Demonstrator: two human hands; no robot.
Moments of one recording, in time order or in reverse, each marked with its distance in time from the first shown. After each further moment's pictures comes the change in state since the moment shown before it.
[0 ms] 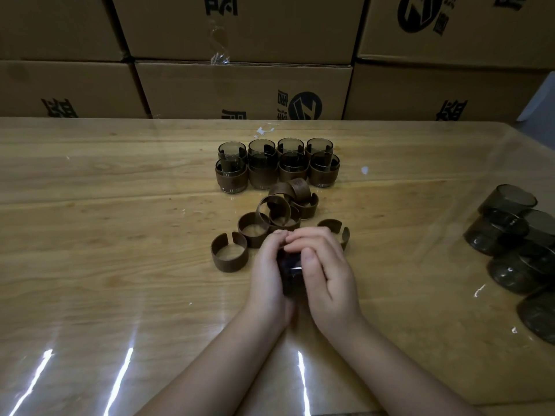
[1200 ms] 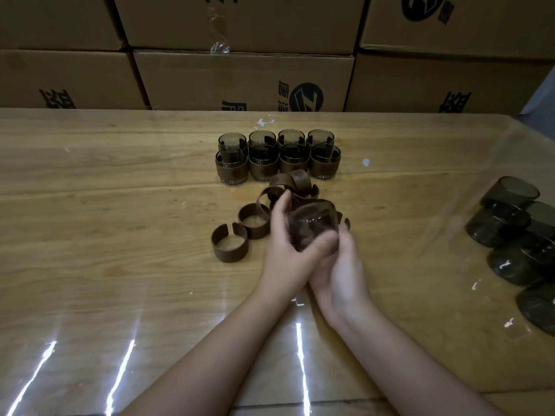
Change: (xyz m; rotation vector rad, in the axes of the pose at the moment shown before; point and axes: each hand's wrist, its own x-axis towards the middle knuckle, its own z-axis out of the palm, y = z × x) left_hand 0.013 -0.010 -0.004 0.727 -0.176 0.462; right_hand 0.004 0.003 0.000 0.927 0.184 1.003
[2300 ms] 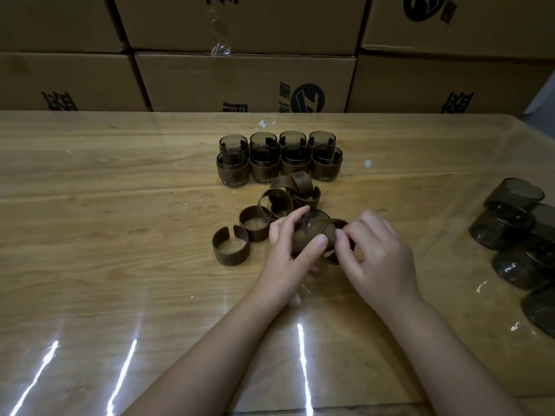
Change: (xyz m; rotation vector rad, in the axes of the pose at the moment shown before) left_hand 0.001 -0.006 -0.011 0.025 -0.178 -0.107; right_hand 0.008 -0.044 -0.038 -1.573 0.076 -1.273
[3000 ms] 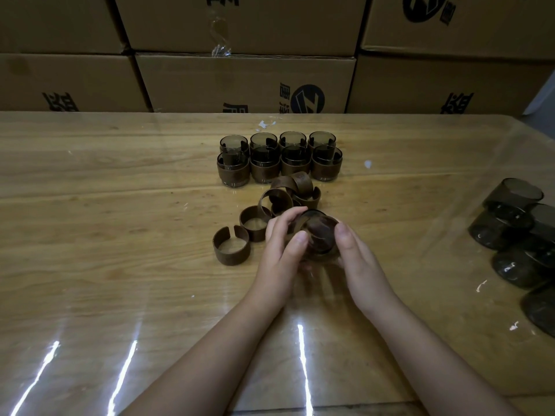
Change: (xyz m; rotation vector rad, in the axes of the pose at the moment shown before) left_hand 0.000 -0.003 -0.005 -0.075 0.077 0.068; right_hand -0.004 -0.021 0.009 0.988 -0.395 0.725
